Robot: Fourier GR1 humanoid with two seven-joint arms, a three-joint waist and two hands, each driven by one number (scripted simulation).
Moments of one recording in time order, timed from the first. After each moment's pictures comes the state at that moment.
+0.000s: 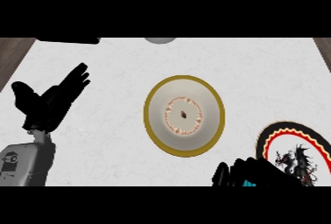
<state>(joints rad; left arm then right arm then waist) -0.27 0.22 0.12 -1.51 0.09 -0.23 0.31 -0.03 -0.06 0.75 -2.34 1.40 0.29 1.06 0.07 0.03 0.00</state>
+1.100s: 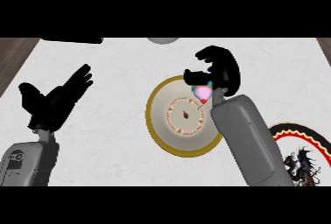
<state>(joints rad) -0.28 0.21 0.11 -1.47 0.07 -0.24 0.27 -0.74 0.00 0.11 -1.21 0.71 -0.27 0.84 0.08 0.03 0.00</state>
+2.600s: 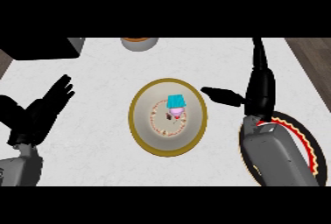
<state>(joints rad) -0.17 0.23 0.18 -1.52 0.09 -0.21 0.30 -0.46 -0.17 0.23 -1.51 0.65 -0.56 0.53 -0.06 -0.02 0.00</state>
